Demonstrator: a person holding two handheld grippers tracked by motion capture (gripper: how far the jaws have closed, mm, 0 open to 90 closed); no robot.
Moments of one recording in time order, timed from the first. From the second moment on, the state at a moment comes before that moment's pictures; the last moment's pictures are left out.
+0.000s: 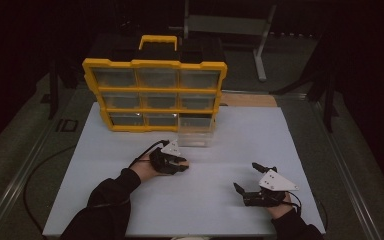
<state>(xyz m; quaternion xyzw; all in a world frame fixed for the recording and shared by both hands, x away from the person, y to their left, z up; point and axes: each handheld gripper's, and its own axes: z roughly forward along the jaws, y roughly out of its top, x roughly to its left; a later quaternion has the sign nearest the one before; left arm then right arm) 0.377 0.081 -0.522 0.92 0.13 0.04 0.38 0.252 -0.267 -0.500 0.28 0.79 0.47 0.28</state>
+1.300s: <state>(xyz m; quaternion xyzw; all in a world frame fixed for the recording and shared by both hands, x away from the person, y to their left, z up) 0.371 0.079 -0.458 0.92 0.09 0.01 0.39 0.251 -0.267 -0.499 0.28 0.79 0.47 0.28</state>
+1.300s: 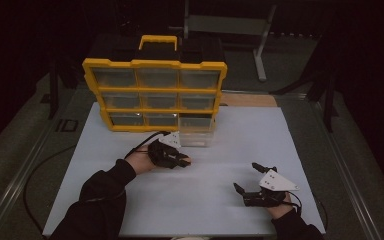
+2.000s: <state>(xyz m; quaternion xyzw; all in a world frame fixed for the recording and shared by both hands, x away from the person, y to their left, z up) 0.375 0.083 -0.414 0.92 0.08 0.01 0.39 0.251 -0.267 -0.498 0.28 0.79 0.48 0.28</state>
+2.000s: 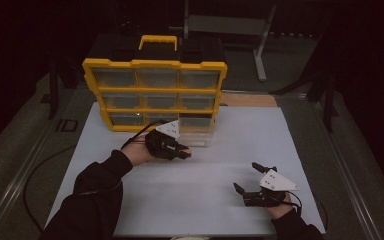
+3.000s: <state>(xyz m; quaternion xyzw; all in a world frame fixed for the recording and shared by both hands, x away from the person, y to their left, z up) 0.406 0.089 -0.368 0.89 0.13 0.03 0.44 0.251 -0.268 -0.497 0.28 0.78 0.48 0.28</state>
